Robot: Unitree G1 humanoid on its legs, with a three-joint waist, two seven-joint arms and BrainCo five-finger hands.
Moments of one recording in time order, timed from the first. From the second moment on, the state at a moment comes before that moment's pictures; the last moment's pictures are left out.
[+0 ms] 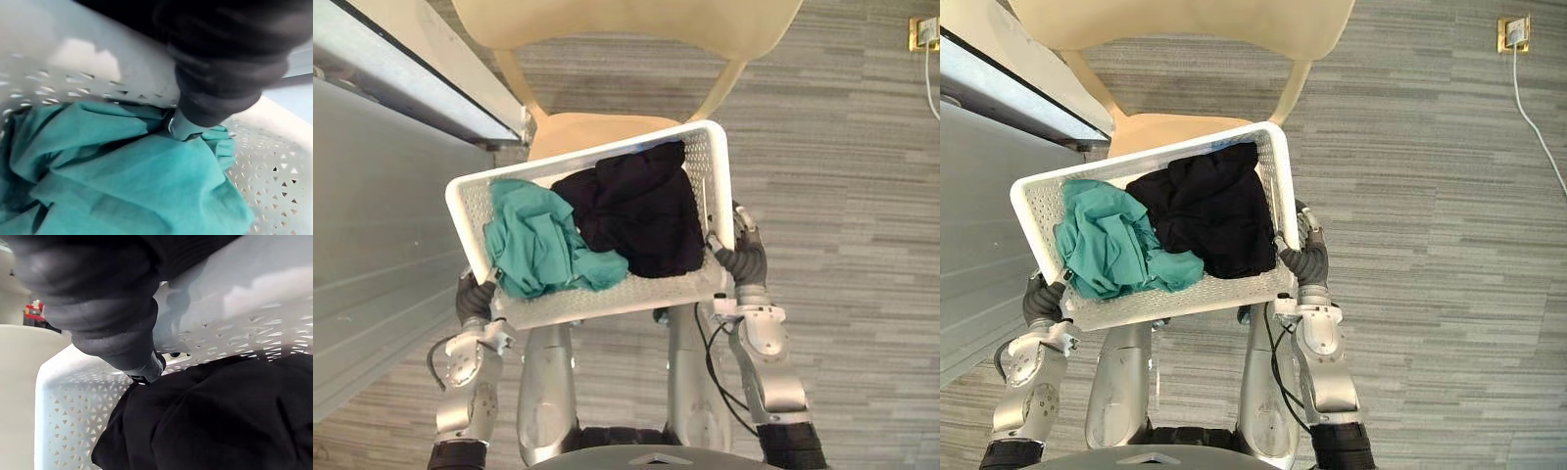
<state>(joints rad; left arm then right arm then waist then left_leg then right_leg) 0.11 0.11 0.08 0.02 -0.50 -0.10 0.17 0.01 -0.13 0.02 -0.20 0.03 -0.05 -0.19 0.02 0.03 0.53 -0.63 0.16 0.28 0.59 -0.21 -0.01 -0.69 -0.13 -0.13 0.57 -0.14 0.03</state>
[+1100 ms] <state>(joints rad) -0.18 0.04 0.08 0.20 -0.48 -0.14 0.34 -0.22 -0.13 -0.06 0.06 0.03 -0.02 -0.32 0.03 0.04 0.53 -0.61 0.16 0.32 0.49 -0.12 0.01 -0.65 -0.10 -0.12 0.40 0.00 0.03</state>
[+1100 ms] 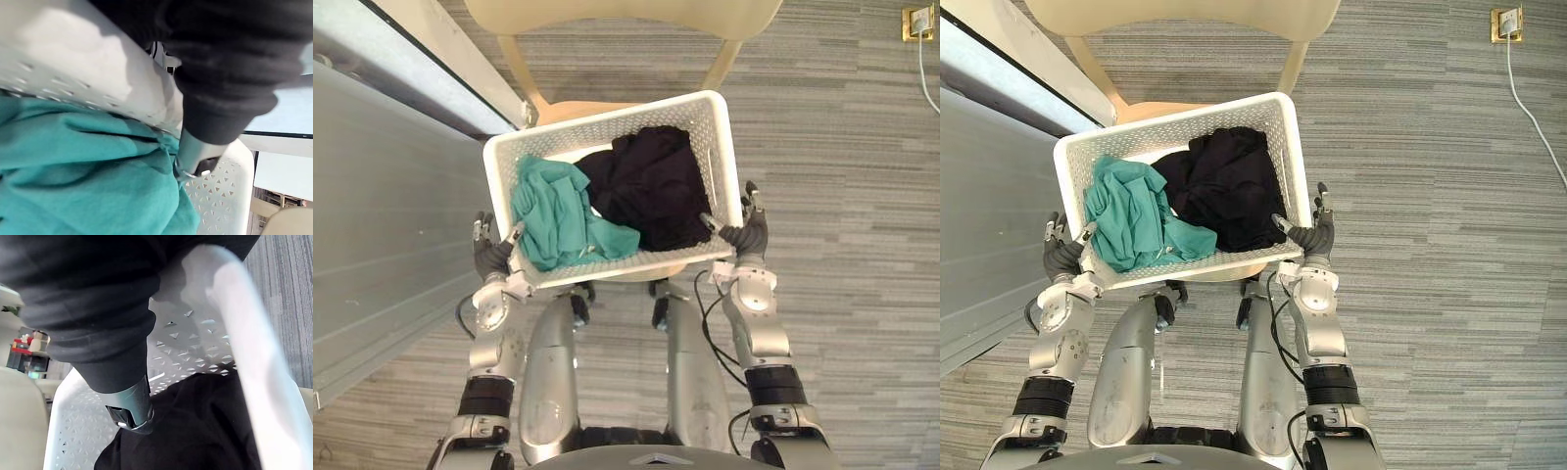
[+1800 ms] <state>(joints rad) -0.07 -0.02 0.08 -0.04 -0.38 -0.18 0.43 0.00 -0.06 -0.05 -0.24 -0.01 -0.11 -0.39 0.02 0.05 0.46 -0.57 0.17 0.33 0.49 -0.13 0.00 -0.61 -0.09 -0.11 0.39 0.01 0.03</state>
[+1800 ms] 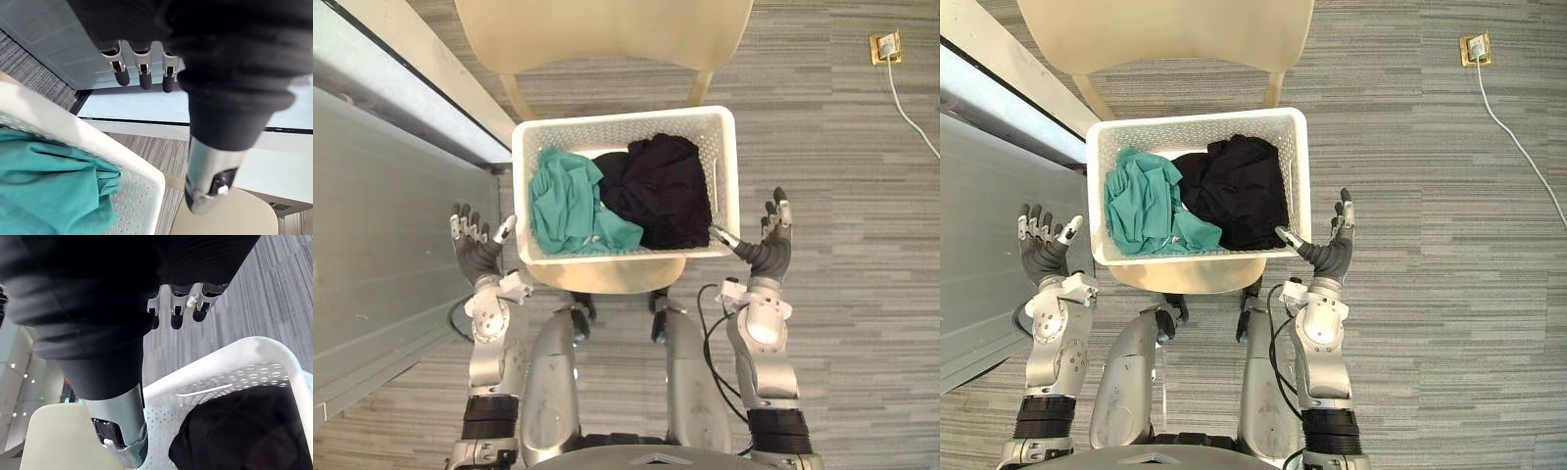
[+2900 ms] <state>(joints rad) 0.25 -0.02 0.04 -0.04 -0.40 -0.19 0.27 0.29 -0.05 0.02 -0.18 0.03 -0.15 -0.24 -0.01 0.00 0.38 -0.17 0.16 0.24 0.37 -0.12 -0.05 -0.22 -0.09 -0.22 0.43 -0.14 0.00</state>
